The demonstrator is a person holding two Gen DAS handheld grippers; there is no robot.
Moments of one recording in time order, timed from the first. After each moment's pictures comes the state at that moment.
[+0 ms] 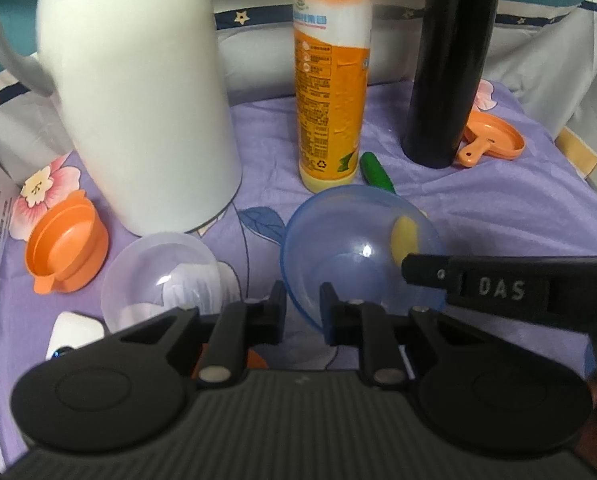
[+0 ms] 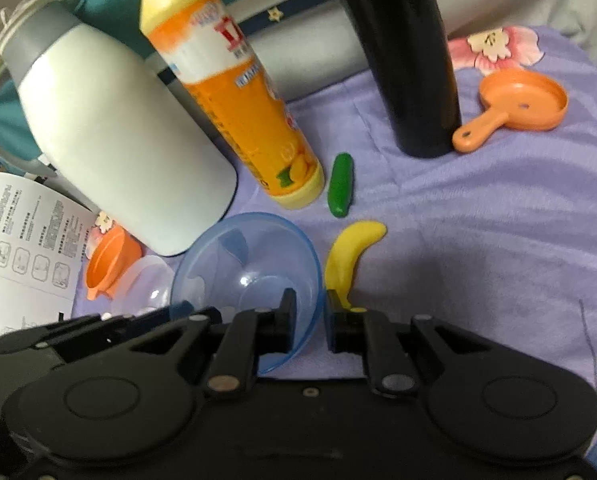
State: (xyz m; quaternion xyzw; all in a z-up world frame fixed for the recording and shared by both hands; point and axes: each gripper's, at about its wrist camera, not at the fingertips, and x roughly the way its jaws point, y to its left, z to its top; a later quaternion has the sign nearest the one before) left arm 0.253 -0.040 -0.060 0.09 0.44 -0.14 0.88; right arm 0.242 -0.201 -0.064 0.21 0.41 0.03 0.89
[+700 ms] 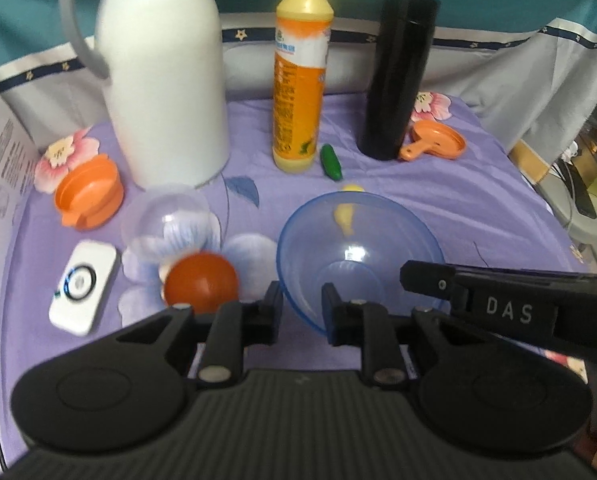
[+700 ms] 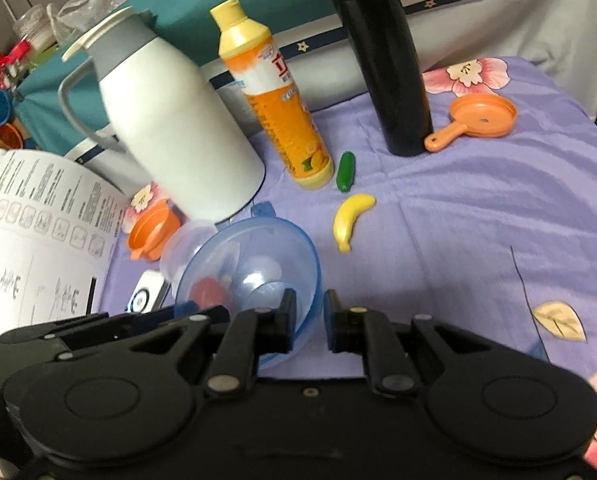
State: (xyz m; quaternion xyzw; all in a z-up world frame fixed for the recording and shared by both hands) left arm 0.158 -0.031 -0.012 0.05 0.44 -0.15 0.88; right arm 0.139 -0.197 -0.012 0.19 0.40 0.03 0.90
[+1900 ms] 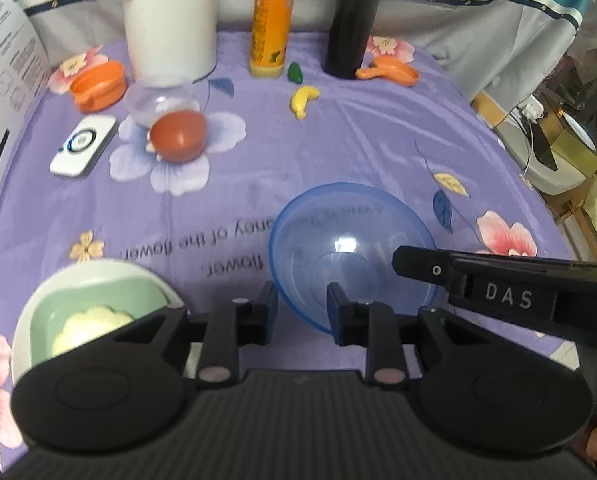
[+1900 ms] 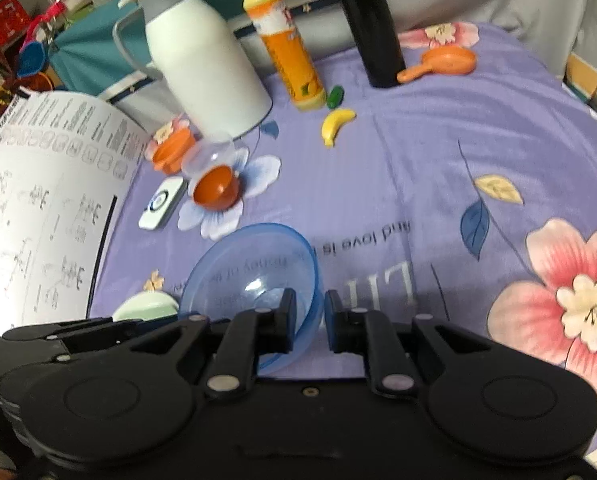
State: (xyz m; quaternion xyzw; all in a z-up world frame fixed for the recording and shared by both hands) left arm 0.023 -0.023 -0.022 0.01 0.49 -0.15 0.86; right arm 0.002 -0.201 -0.017 0.17 0.43 0.05 0.89
